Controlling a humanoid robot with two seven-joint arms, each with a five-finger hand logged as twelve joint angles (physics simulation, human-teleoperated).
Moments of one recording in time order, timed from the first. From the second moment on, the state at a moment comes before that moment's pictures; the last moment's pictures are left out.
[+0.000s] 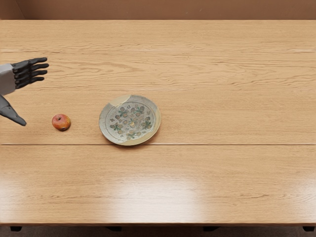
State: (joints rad) left arm -0.95 1.05 -0.12 -1.03 0.55 -0.61 -0.61; right arm -0.04 0.00 0.00 0.15 0.04 -0.15 -0.18
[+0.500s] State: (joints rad) left arm -1.01 0.92 -0.11 -1.03 0.81 -0.36 -0.61; right arm -0.04 0.00 0.00 0.15 0.04 -0.15 -0.18
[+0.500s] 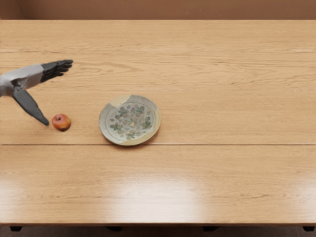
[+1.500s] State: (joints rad) left arm -0.98 0.97 -0.11 -1.55 1.19 0.12 0.14; right arm -0.04 0.00 0.00 0.15 0.04 -0.15 -0.18
